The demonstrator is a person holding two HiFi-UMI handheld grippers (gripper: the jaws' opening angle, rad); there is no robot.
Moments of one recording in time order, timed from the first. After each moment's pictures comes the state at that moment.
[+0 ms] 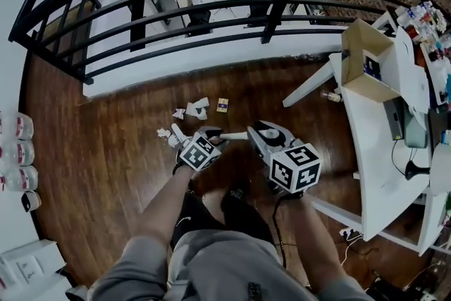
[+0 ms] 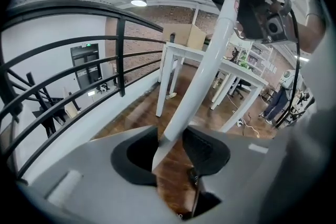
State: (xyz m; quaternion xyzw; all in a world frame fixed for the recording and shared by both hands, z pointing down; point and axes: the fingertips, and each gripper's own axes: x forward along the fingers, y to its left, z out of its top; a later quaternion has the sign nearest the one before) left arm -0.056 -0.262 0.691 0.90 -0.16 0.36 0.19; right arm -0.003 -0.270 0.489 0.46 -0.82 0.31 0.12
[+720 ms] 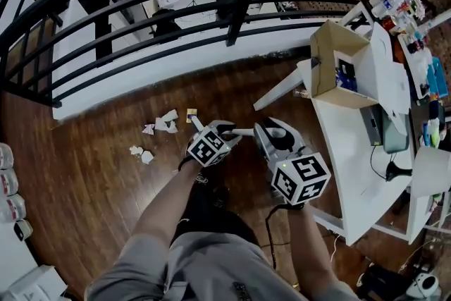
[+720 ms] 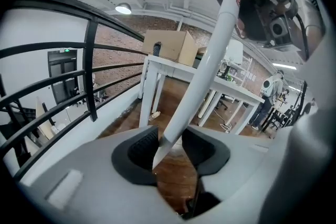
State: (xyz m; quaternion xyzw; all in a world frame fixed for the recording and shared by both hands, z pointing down) left arm 0.134 -0.329 0.670 0.94 -0.06 0.28 0.17; right arm 0.137 -0.335 0.455 0.57 -0.78 0.23 0.13
